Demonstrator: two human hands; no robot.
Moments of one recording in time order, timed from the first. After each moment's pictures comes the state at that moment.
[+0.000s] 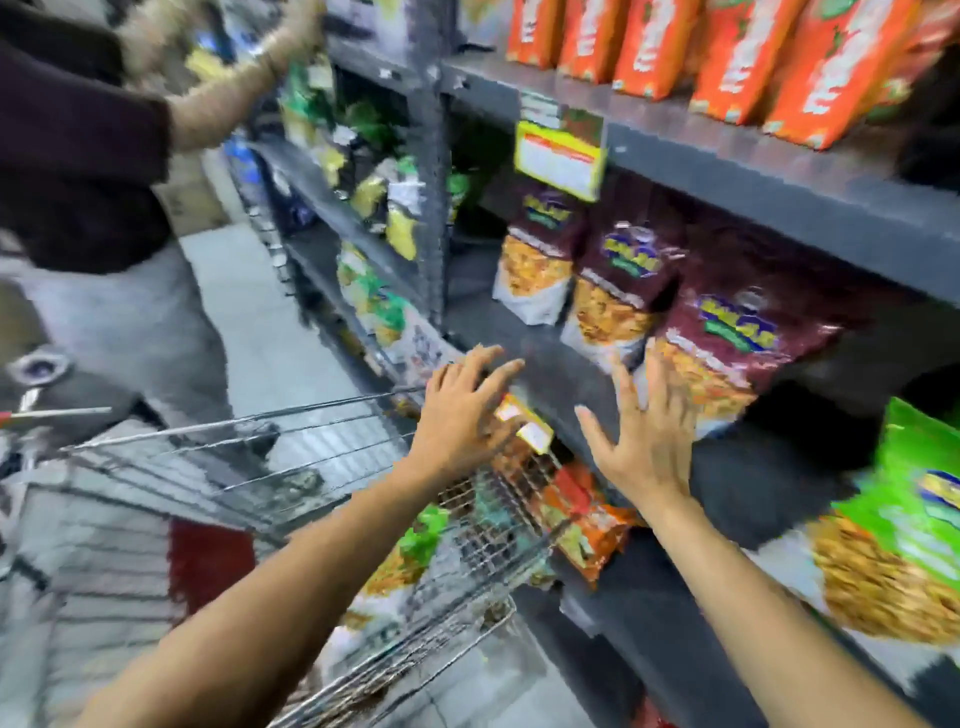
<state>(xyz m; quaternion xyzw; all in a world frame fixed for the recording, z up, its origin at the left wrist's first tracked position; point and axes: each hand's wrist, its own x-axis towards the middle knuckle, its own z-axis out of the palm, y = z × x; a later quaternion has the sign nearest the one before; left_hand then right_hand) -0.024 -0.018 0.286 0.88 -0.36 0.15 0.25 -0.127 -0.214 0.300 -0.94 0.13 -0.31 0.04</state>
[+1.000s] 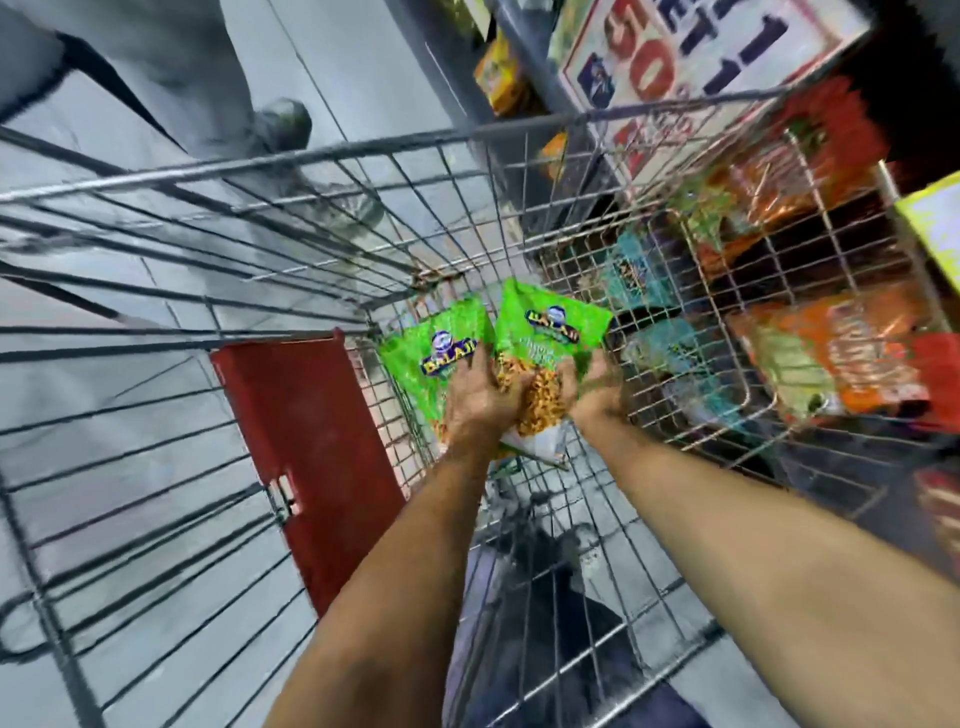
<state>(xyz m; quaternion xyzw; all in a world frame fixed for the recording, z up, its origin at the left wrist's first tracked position) 0.009 0.146 -0.070 0.87 0.13 -0.31 0.35 -0.007 0.008 -0.079 -0.85 0.42 0.17 0.28</state>
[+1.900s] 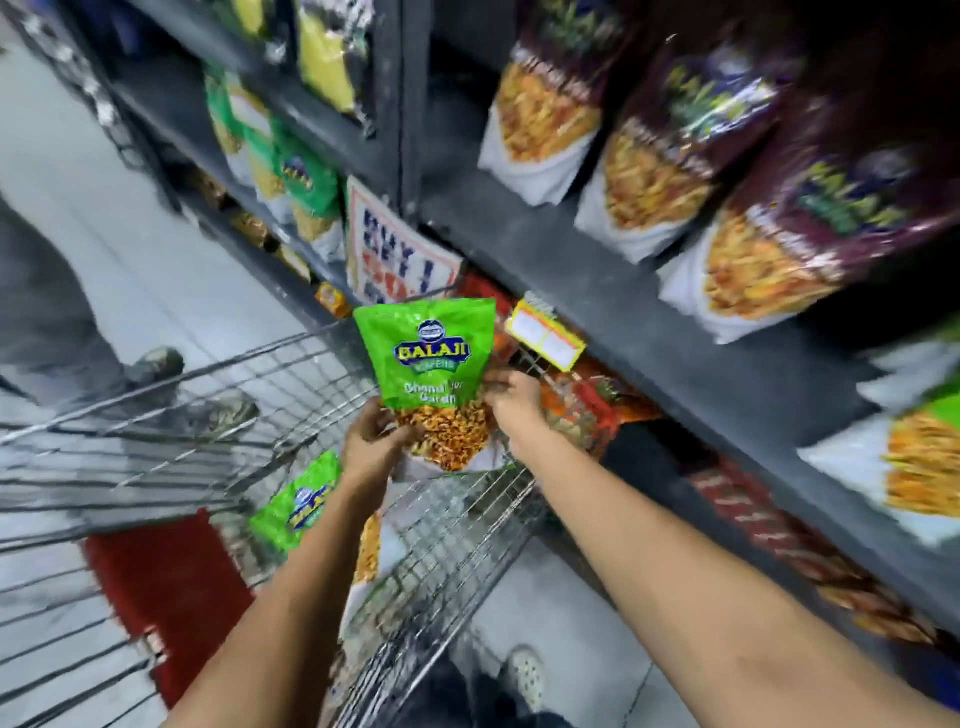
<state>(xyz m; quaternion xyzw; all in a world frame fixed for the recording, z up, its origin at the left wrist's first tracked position) 0.022 0.076 0.098 0.65 0.04 -0.26 0.72 -0.004 -0.094 0.127 -0.64 0.44 -0.06 0.62</state>
